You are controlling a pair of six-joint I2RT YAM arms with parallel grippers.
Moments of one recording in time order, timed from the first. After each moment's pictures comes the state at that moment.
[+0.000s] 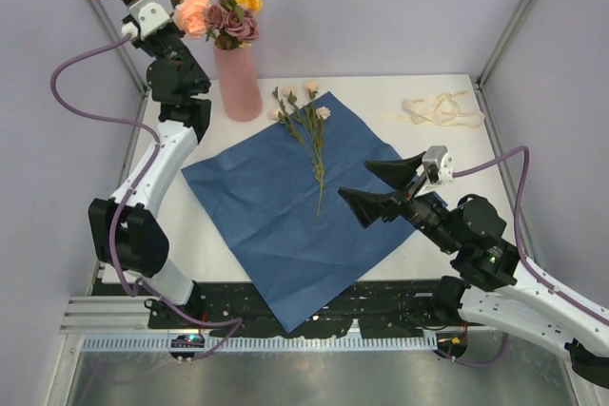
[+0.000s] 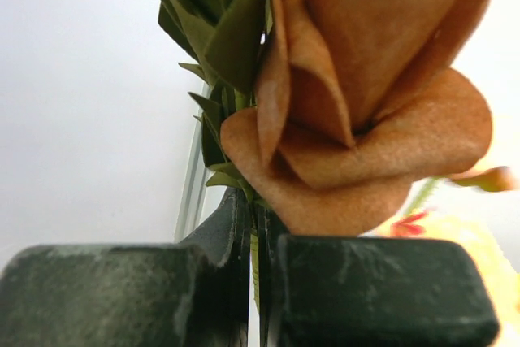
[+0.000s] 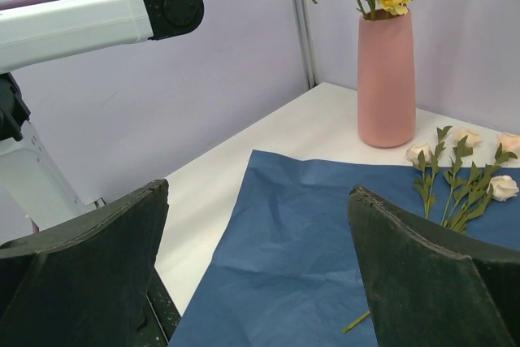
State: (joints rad) left arm -0.25 1.61 1.53 0.94 -0.78 0.36; right arm 0.97 0.59 0.72 0.12 0.10 0.22
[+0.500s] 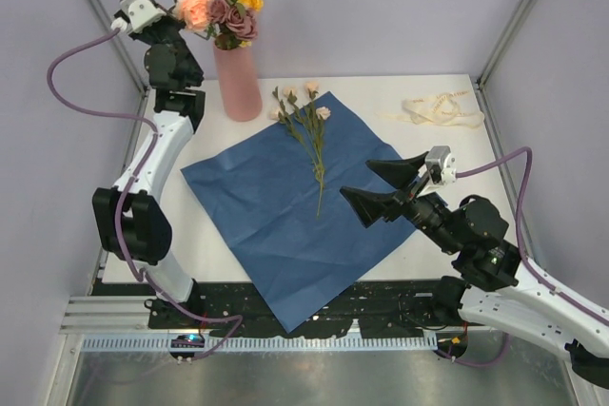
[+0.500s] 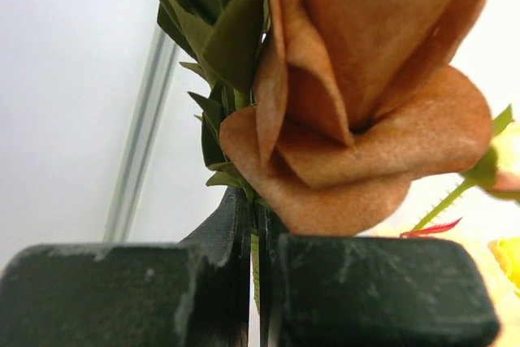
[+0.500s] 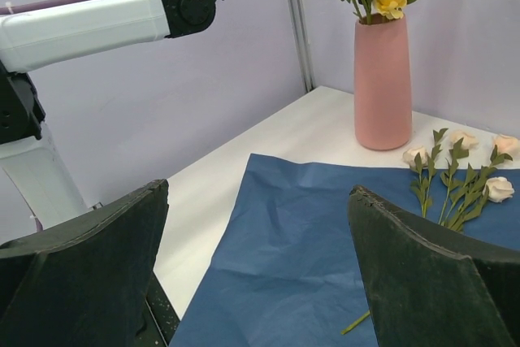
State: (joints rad) left arm -0.17 1.66 1.58 0.80 -0.69 0.06; right arm 0.97 0.58 0.72 0.12 0.10 0.22
